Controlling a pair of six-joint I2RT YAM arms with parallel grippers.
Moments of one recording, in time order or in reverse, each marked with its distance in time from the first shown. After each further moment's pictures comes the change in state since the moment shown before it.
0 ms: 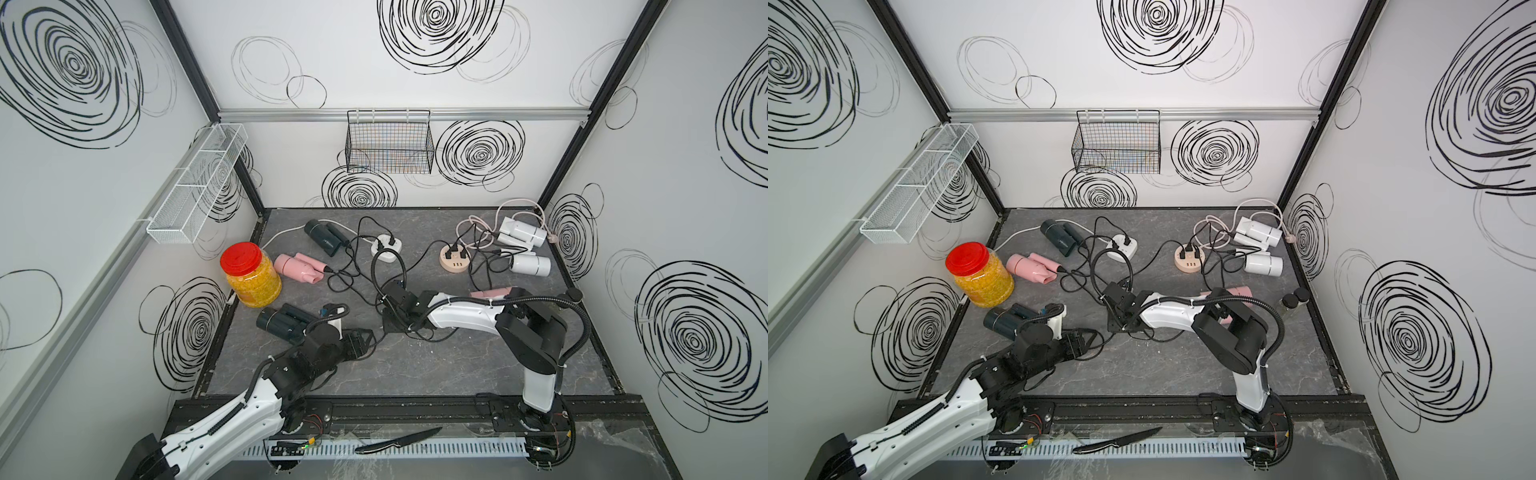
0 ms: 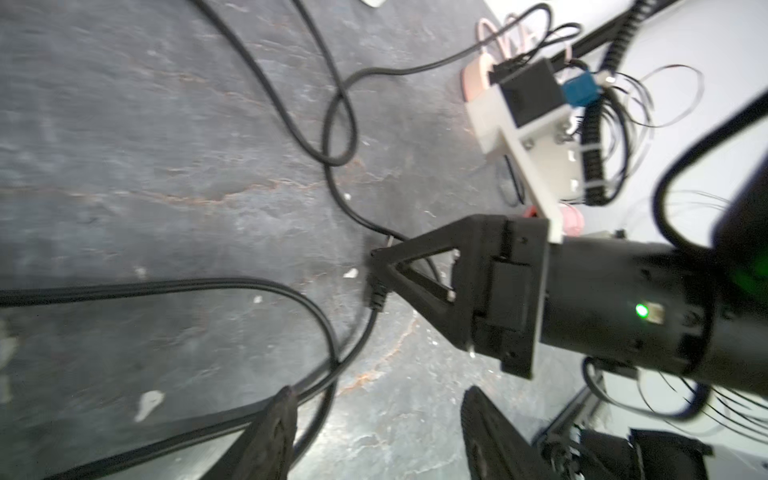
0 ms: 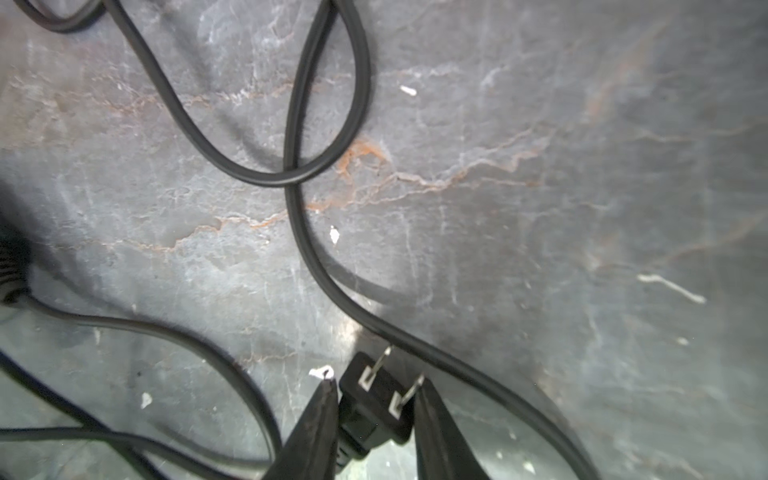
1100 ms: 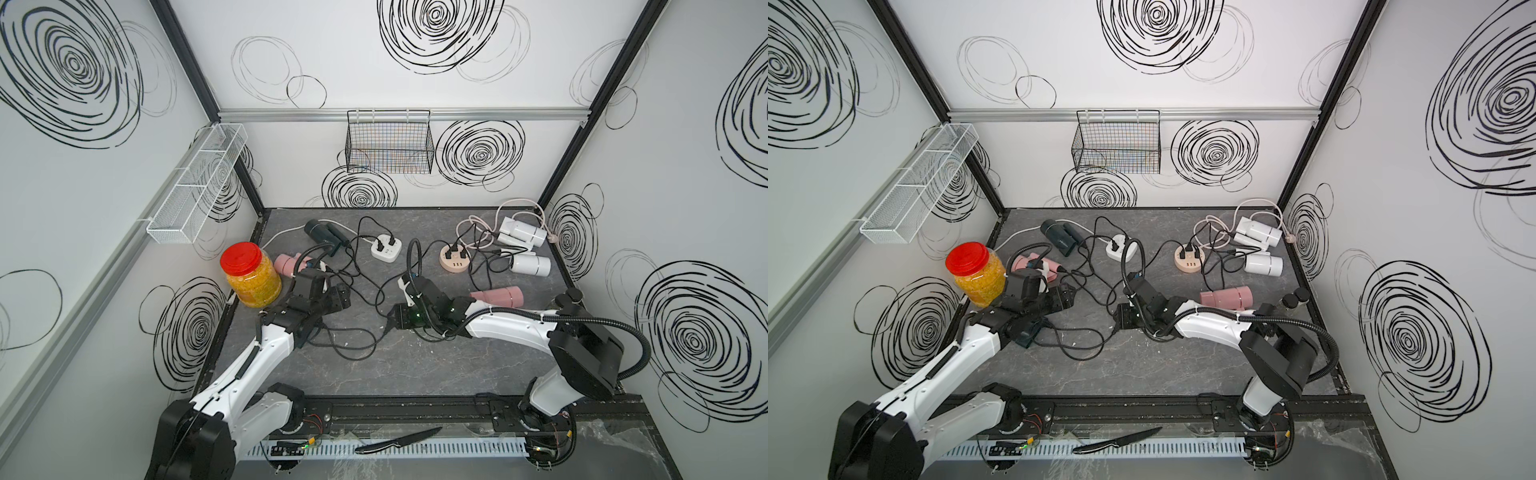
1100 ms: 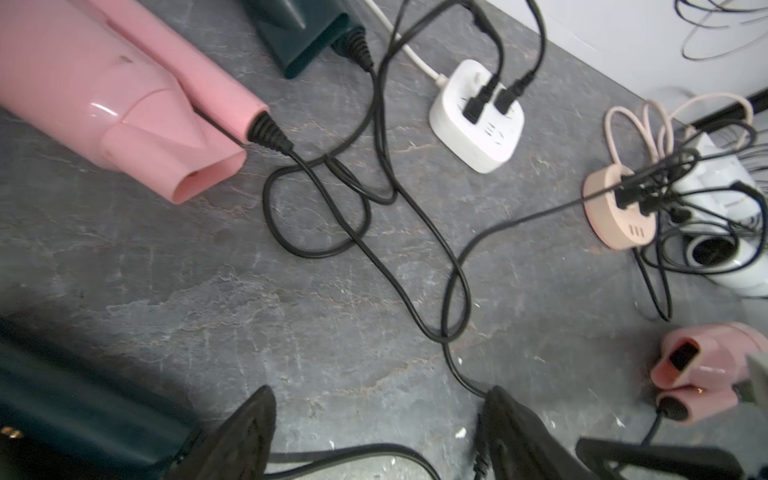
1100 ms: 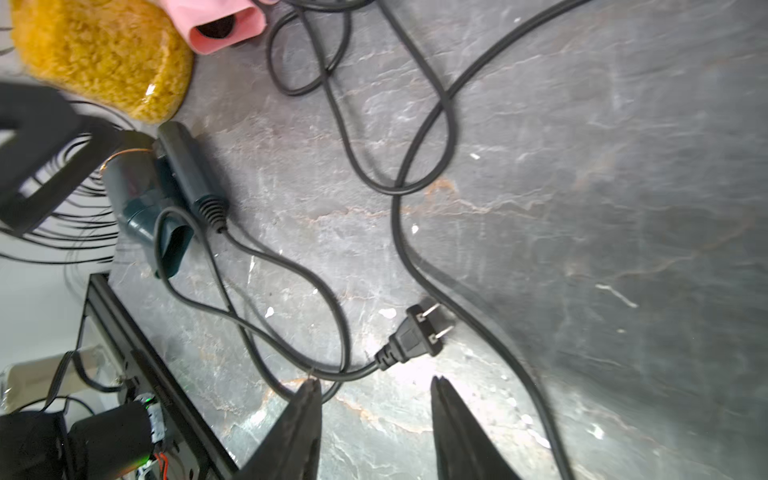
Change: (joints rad) left arm 0.436 0.400 0.451 -0.287 0.003 0.391; right arm -0.067 -0.256 -0.228 0.215 -0.143 -0.173
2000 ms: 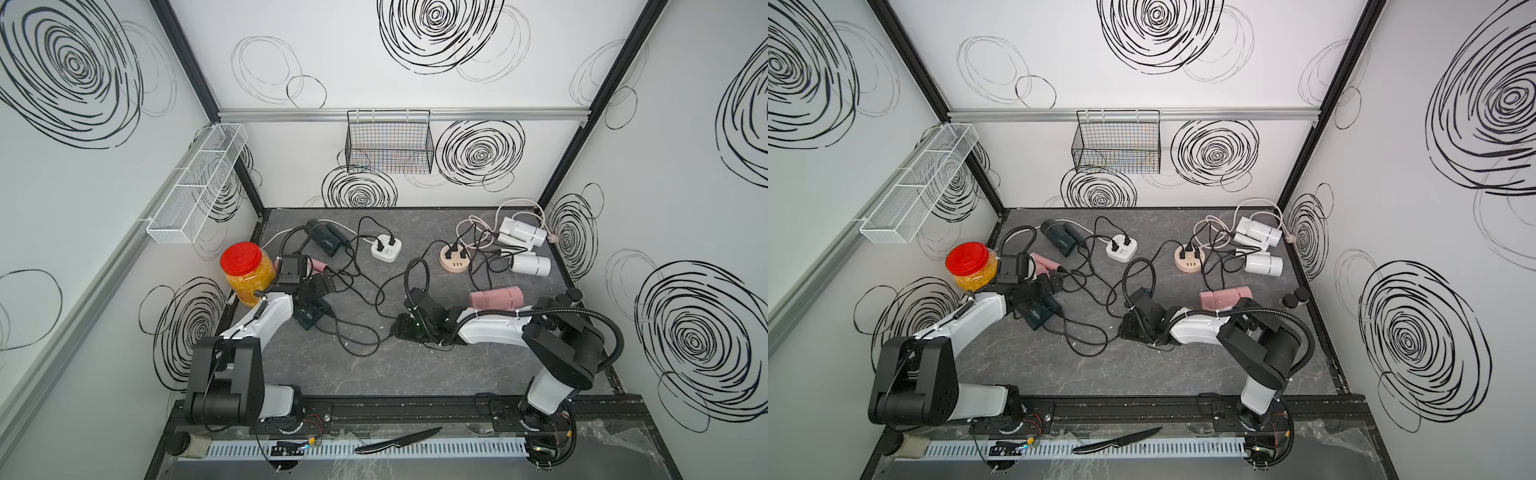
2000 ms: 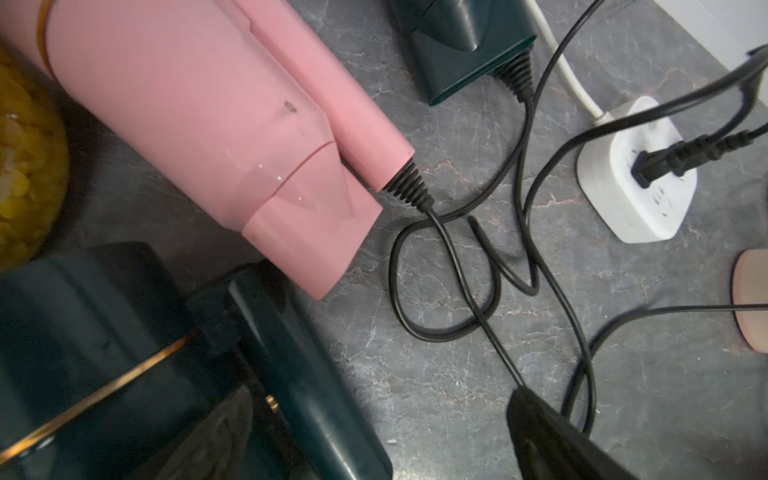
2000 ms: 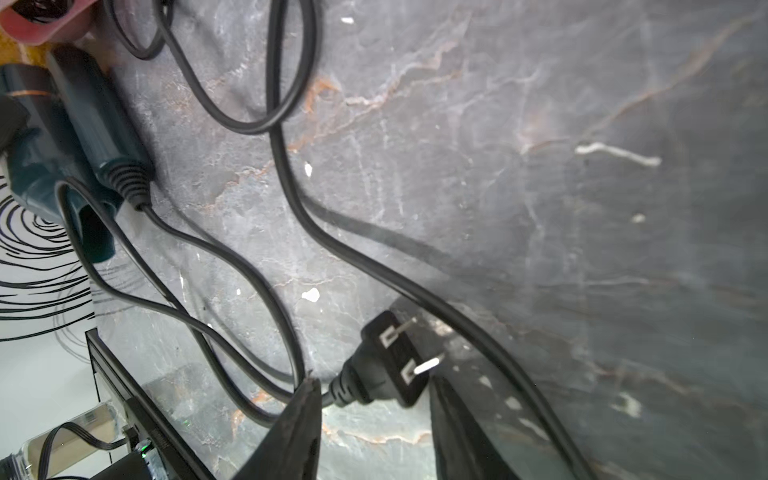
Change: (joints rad) left arm 0.320 0.385 0.098 0.106 0.076 0.123; right arm 0.027 0.093 -0.116 0.150 -0.021 0.304
